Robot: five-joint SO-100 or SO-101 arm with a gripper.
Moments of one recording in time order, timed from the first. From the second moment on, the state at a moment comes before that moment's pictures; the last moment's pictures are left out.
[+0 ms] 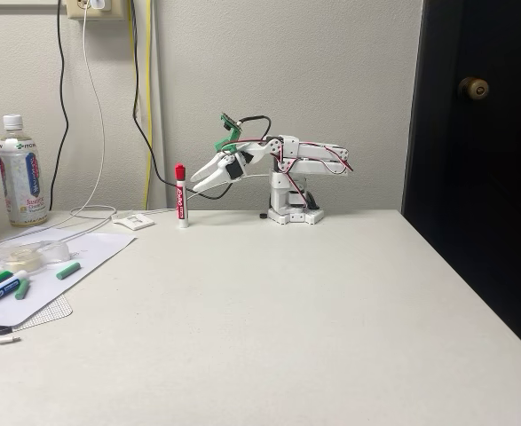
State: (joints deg) arm 74.4 189.8 179.8 32.3 -99.4
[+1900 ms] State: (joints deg) arm 77.0 181.7 168.3 36.6 -104.1
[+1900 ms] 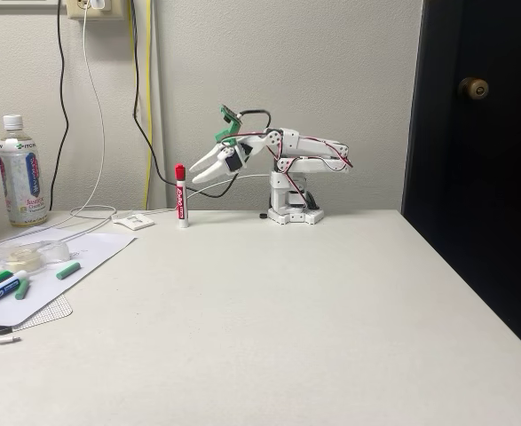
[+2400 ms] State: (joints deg) arm 75.6 165.9 164.9 24.6 -104.8
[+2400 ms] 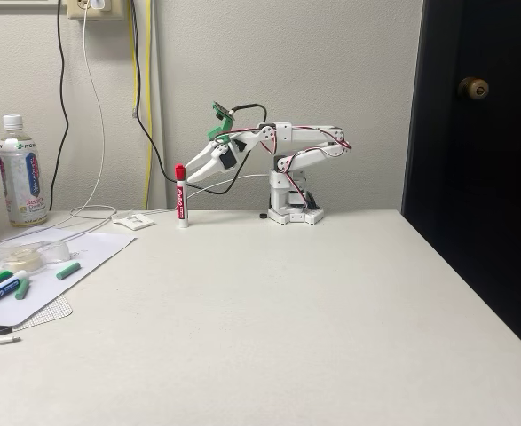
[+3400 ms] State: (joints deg) arm 75.8 148.4 166.3 2.2 -107.1
